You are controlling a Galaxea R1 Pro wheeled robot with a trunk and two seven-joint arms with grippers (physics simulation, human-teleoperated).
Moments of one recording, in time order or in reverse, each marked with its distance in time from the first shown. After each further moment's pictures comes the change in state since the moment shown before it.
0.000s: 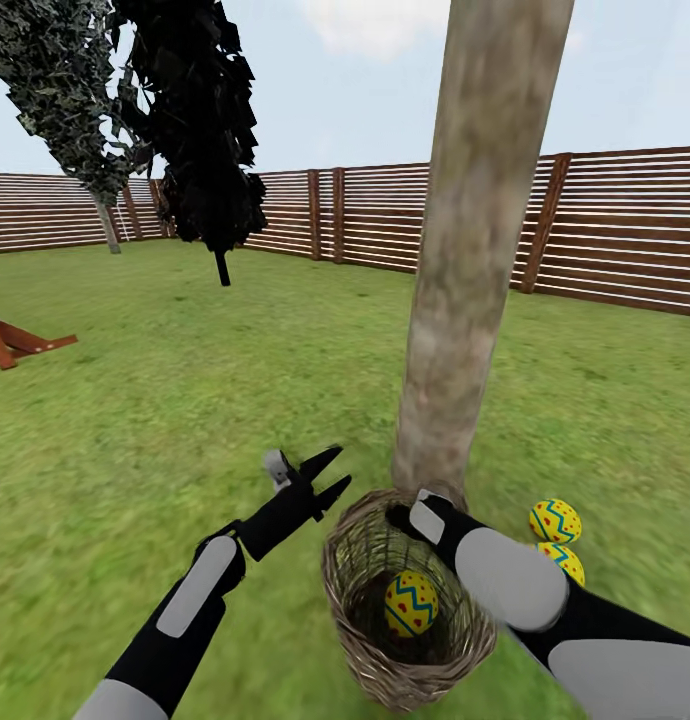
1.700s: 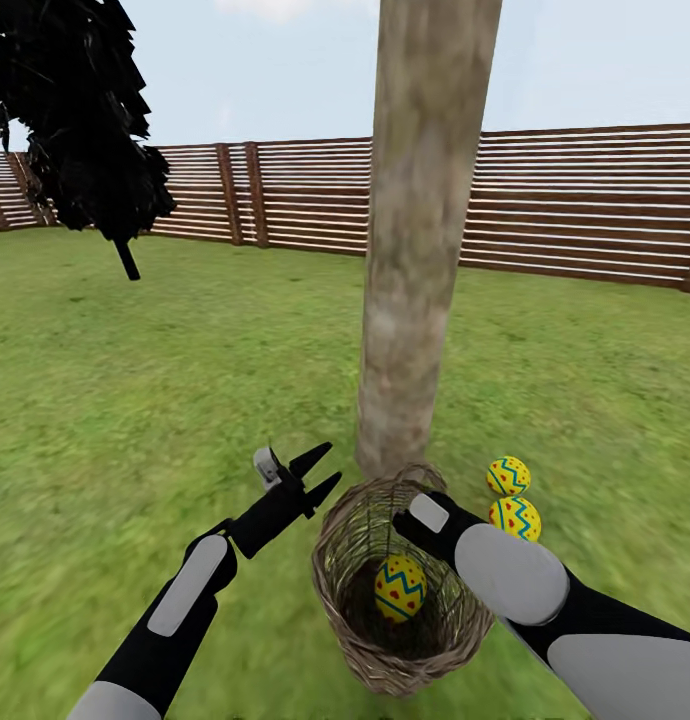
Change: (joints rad) left arm 0.005 0.013 0.035 -0.011 0.001 -0.002 0.012; right arm -0.013 0.001 -0.015 0.003 -0.210 0.047 -0.215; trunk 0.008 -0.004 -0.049
